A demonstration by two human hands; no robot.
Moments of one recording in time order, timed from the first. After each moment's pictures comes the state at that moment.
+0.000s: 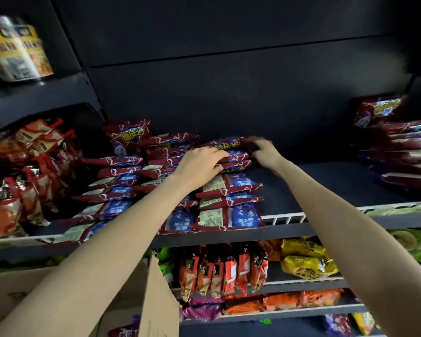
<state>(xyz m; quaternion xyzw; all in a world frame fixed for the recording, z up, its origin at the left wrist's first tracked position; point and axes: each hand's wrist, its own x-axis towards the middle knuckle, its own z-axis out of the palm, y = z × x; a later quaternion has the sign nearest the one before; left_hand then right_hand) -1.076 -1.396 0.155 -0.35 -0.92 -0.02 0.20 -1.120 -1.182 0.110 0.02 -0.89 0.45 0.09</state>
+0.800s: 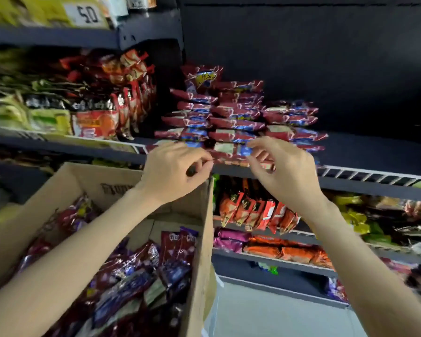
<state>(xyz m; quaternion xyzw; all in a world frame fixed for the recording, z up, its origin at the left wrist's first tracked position) -0.872 -1.578 0.146 -0.34 -0.85 -0.13 0.37 -0.866 -1.343 0.149 0.27 -0.87 0.25 0.33</state>
